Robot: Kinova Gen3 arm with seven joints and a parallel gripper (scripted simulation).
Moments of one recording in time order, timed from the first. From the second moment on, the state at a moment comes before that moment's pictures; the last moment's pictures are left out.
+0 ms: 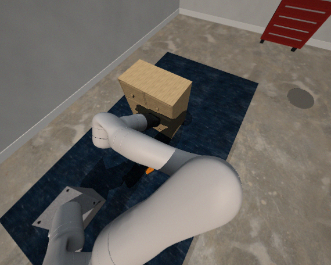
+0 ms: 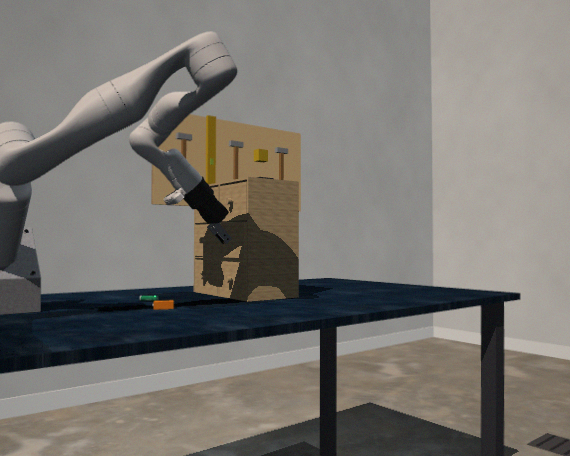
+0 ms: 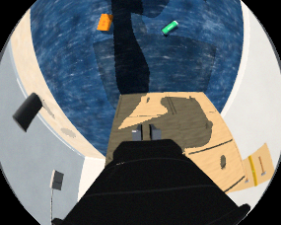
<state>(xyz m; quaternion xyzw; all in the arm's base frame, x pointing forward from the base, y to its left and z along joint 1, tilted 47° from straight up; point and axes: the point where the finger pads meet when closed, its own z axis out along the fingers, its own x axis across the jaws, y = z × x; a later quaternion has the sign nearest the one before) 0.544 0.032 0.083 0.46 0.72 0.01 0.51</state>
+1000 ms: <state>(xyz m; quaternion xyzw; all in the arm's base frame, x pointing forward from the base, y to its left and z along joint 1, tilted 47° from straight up) 0.510 0.028 0.083 0.46 0.72 0.01 0.51</state>
